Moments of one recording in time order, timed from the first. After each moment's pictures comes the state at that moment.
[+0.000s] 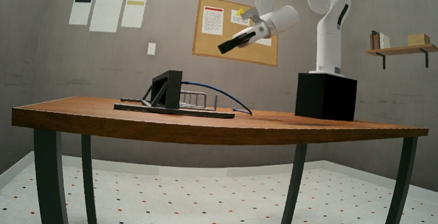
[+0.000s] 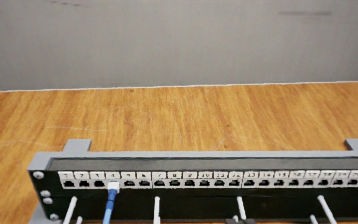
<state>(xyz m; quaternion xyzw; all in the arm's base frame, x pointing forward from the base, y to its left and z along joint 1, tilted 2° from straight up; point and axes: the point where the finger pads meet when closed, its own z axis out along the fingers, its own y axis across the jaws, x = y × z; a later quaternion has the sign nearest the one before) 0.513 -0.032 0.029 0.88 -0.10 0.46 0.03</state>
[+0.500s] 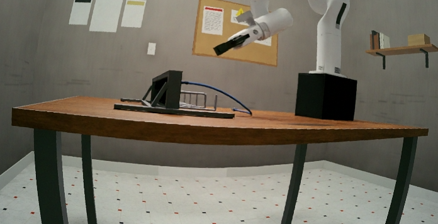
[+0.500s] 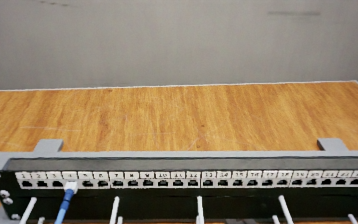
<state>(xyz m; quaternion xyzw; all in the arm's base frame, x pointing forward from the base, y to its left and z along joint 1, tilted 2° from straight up) 0.503 -0.079 0.027 0.88 -0.10 0.46 0.03</state>
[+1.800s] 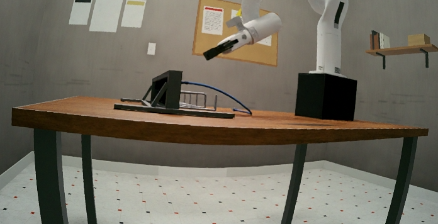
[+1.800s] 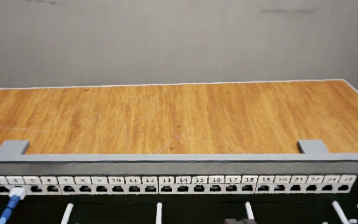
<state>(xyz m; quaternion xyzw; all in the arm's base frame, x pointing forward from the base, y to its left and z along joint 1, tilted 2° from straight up) 0.514 -0.129 0.010 0.88 -0.10 0.46 0.03</state>
